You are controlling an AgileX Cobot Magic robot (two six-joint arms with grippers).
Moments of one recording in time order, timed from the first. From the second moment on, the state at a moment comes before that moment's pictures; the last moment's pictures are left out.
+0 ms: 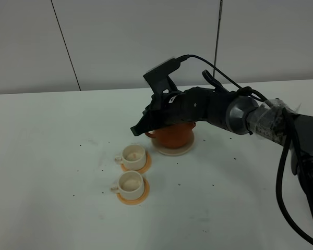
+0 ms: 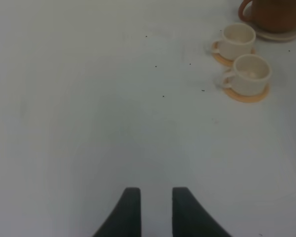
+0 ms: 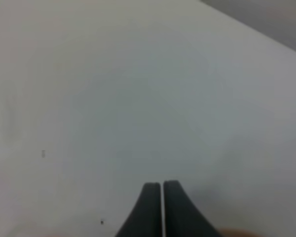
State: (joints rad) left arm 0.01 0.05 -0.51 -0.06 1.04 0.10; right arm 0.58 2.35 -1.83 0.53 0.22 -0.66
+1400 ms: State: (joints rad) left arm 0.01 0.05 -0.51 -0.06 1.04 0.10; right arm 0.60 2.39 -1.84 0.52 0.25 -0.68
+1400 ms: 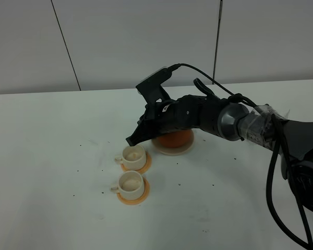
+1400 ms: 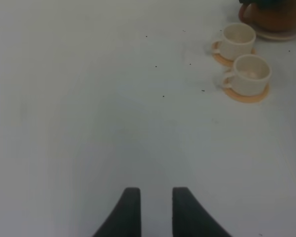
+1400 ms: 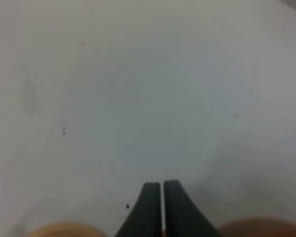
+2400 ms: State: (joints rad) left arm 0.01 0.05 -0.51 -0.06 1.04 0.10; right arm 0.60 2.35 -1.84 0.44 0.15 -0.68
